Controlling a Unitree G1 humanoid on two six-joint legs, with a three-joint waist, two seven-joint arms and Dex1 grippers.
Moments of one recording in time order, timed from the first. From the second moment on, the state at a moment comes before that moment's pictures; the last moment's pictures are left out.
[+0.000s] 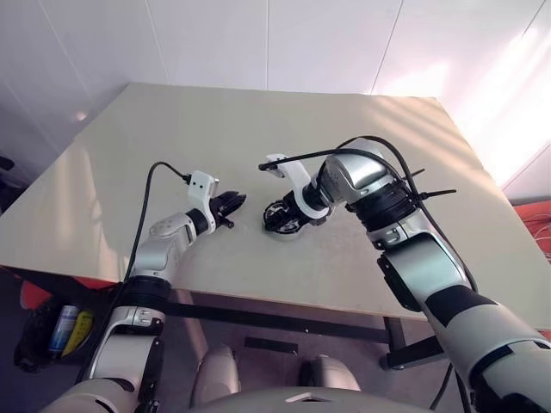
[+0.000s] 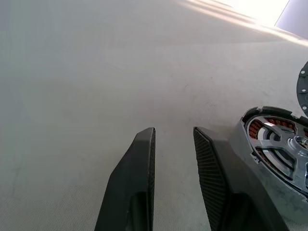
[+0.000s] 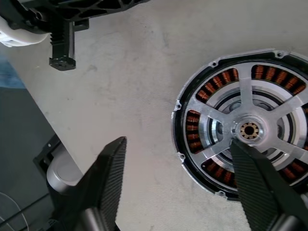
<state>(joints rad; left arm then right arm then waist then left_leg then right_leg) -0.49 0.25 0.04 0.39 -0.29 0.31 -0.65 -1.13 -0.22 0.36 0.38 0.31 1.61 0.67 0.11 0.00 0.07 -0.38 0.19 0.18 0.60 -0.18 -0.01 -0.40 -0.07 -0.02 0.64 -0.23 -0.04</state>
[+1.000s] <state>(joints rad) -0.56 0.28 -0.03 0.37 -0.36 0.61 -0.81 -0.79 -0.85 0.23 0.37 -0.03 0.33 0.84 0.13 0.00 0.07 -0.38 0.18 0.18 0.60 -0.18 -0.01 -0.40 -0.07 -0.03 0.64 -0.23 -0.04</state>
